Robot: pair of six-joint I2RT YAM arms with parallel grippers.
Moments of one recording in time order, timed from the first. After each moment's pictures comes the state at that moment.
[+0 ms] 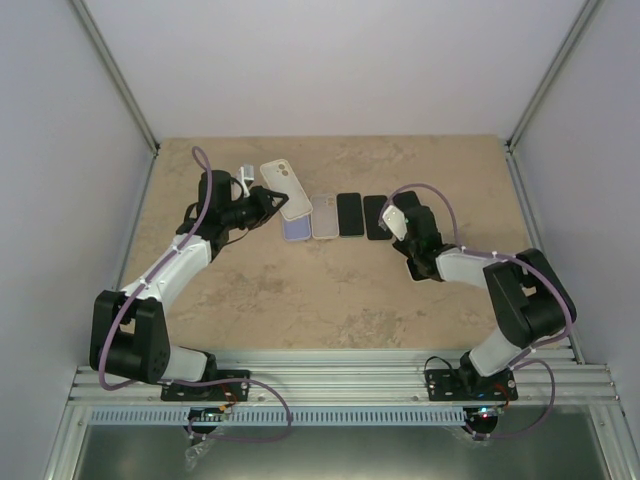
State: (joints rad) left arm -0.21 1.38 0.89 0.03 0.61 -0.86; right arm 0.42 1.62 0.68 0.28 0.30 -0.68
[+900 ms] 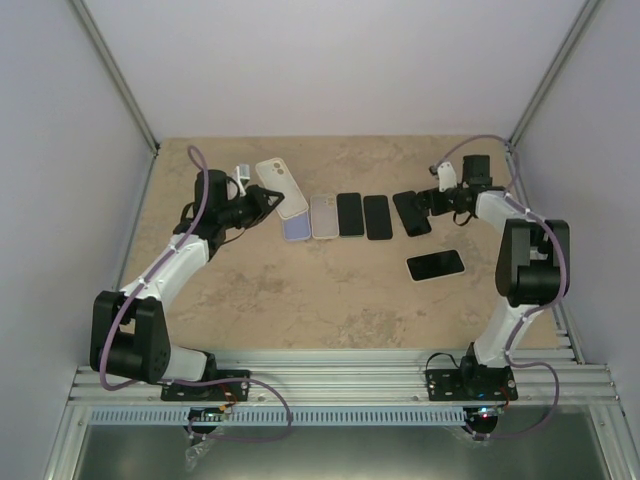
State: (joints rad) left arm -0.19 1.38 0.89 0.02 0.61 -0.85; right arm 0.01 1.84 1.23 -0.28 -0.43 -0.24
